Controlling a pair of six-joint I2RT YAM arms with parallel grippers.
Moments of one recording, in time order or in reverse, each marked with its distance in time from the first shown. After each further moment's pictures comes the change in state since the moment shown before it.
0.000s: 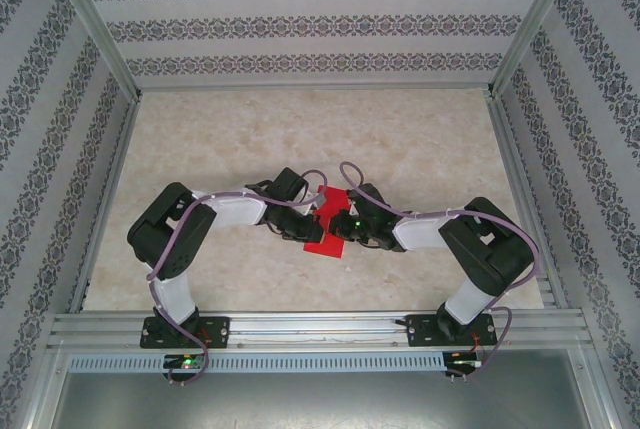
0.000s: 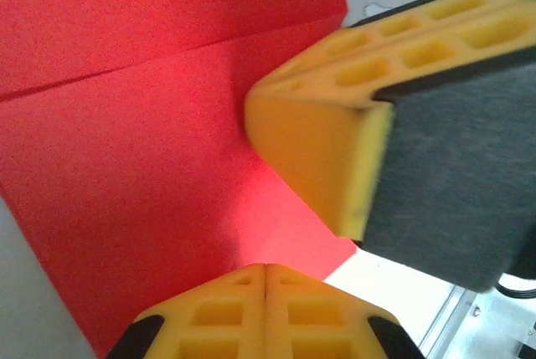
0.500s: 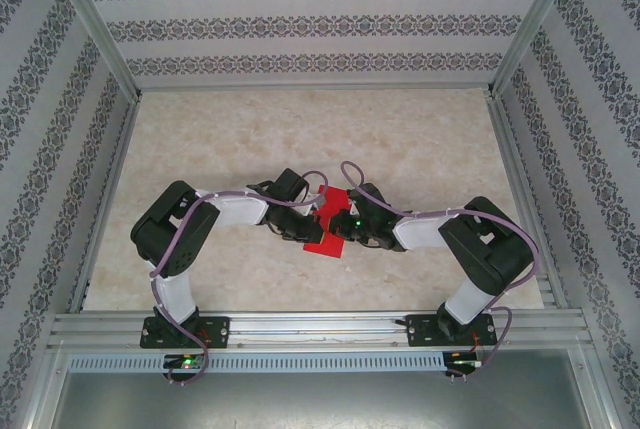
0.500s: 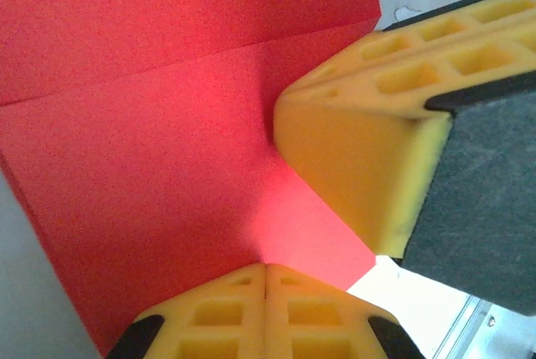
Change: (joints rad) left arm 0.000 0.014 0.000 0.005 -0.020 0.001; right arm -0.011 0.006 -0.002 0.005 -0.015 0.003
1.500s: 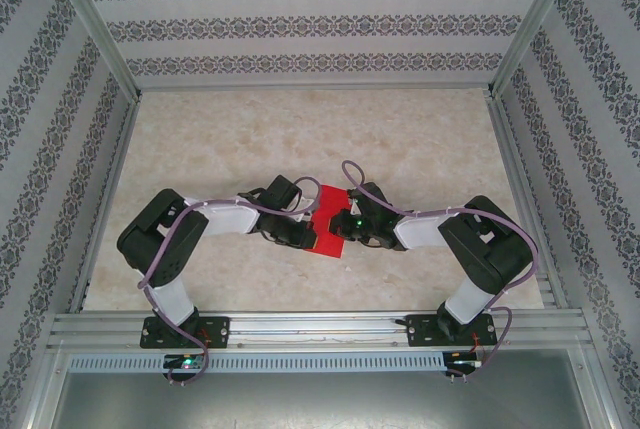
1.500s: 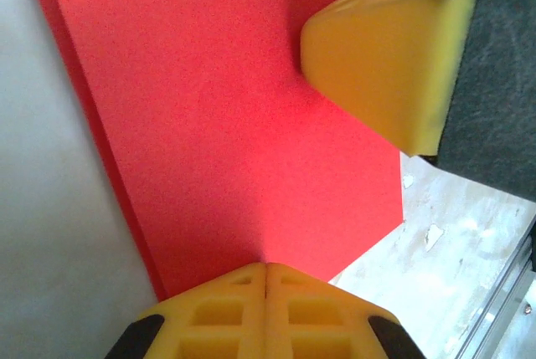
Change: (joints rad) left arm 0.000 -0.093 -0.115 0.042 -0.054 0.035; right arm -0.015 0.006 -0.004 0.006 -0.031 -0.019
